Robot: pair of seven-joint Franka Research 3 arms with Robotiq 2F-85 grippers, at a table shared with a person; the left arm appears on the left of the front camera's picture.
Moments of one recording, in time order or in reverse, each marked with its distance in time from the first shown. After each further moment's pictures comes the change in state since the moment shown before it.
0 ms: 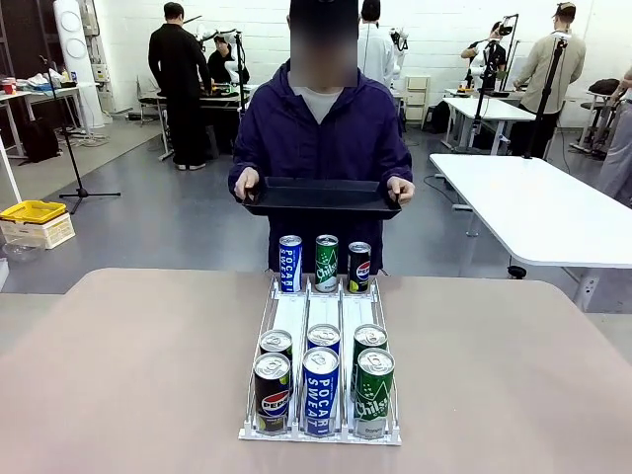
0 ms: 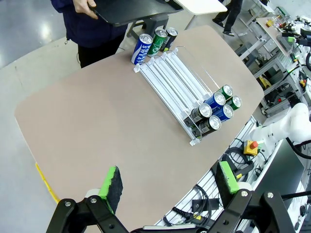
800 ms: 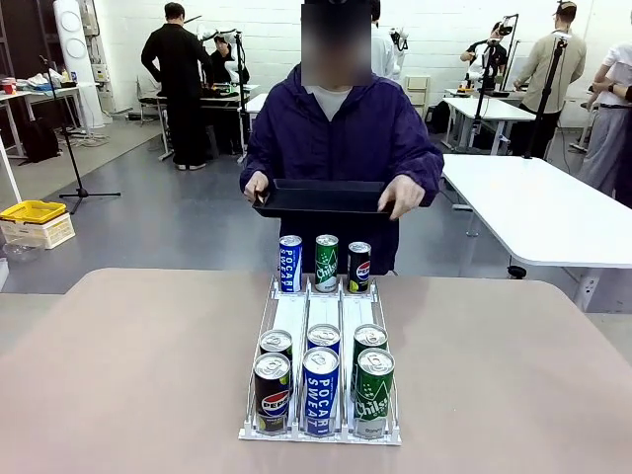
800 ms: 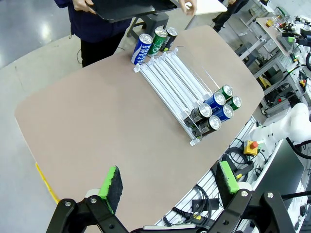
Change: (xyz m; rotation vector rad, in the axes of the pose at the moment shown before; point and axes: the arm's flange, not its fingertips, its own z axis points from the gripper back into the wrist) left arm 0.000 0.000 0.000 0.000 0.000 0.000; right arm 0.000 0.000 0.000 0.000 0.000 0.000
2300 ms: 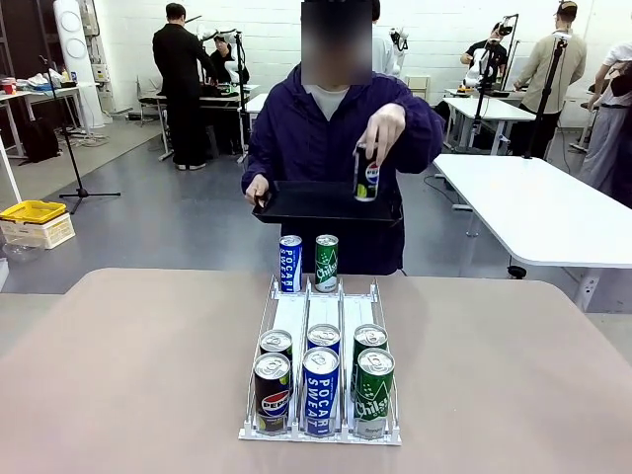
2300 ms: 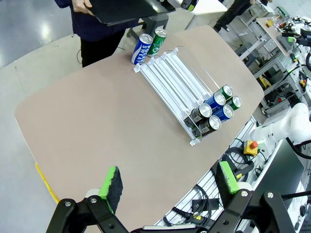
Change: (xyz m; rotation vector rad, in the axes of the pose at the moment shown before) left arm 0.000 0.000 0.000 0.000 0.000 0.000; right arm 0.000 0.000 0.000 0.000 0.000 0.000
